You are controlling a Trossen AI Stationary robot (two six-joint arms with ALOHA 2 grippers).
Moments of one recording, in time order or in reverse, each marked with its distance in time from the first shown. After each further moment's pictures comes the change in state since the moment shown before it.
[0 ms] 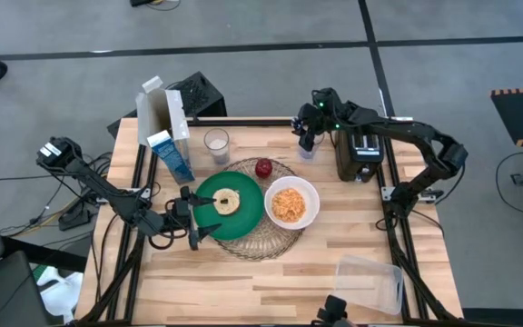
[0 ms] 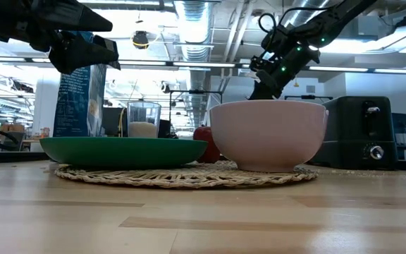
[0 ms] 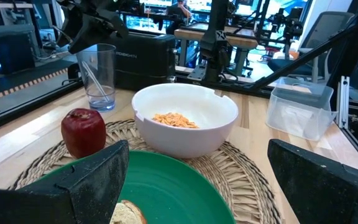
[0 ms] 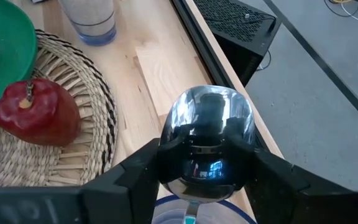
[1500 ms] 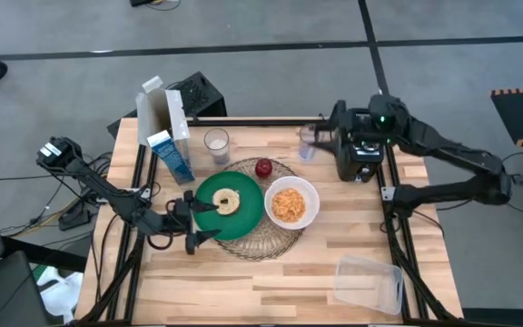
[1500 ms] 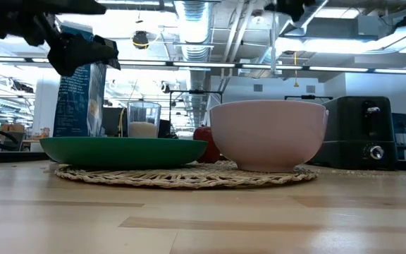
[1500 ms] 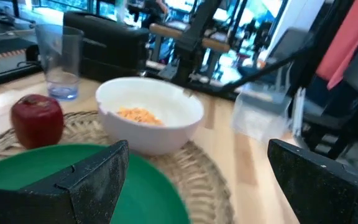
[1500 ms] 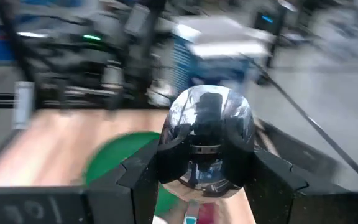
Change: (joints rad) left arm -0.001 0.000 0.000 0.035 0.109 -0.105; right arm 0.275 -0.528 0.042 -0.109 -0.121 0.153
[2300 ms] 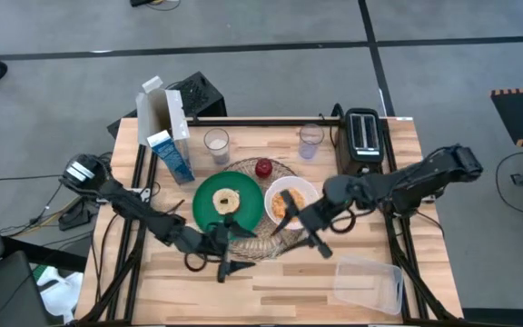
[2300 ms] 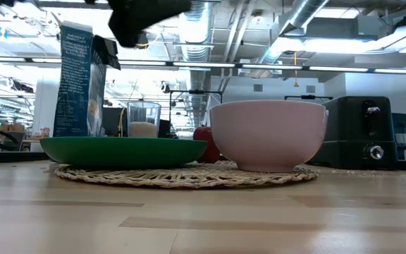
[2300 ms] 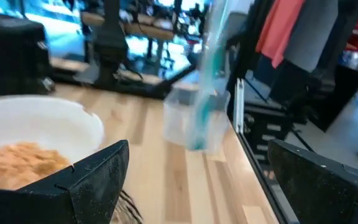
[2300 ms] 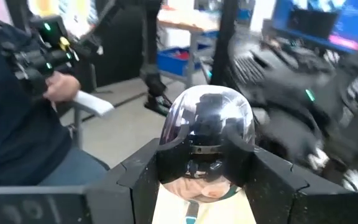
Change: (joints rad) left arm 0.064 0.512 0.403 0.152 0.289 0.089; right arm 0.679 0.369 -0.002 0.495 -0.014 0.009
